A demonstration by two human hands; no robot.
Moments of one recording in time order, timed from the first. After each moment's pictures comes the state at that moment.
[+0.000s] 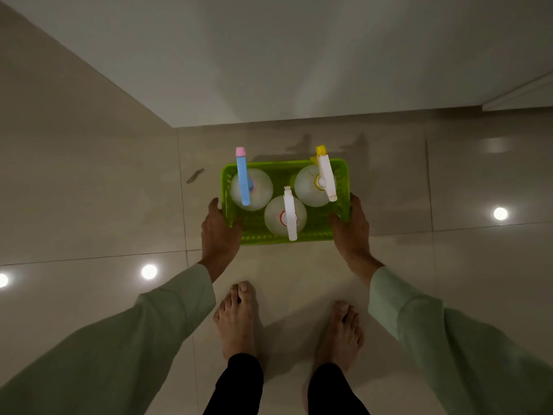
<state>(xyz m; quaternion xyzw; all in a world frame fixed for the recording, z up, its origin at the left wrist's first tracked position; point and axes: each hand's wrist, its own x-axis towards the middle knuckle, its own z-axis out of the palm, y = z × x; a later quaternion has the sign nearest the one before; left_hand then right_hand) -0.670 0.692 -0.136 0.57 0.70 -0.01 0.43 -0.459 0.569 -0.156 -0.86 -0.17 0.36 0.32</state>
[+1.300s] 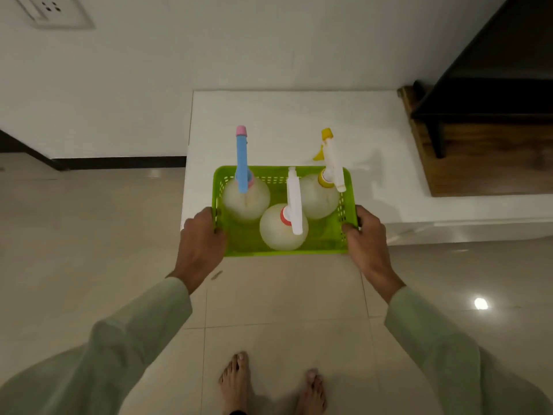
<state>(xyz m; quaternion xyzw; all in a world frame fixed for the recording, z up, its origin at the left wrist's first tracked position) -0.615 0.831 0.270 0.72 0.61 0.09 0.32 -0.361 0.697 0.253 -0.84 -0.30 0.27 0.37</state>
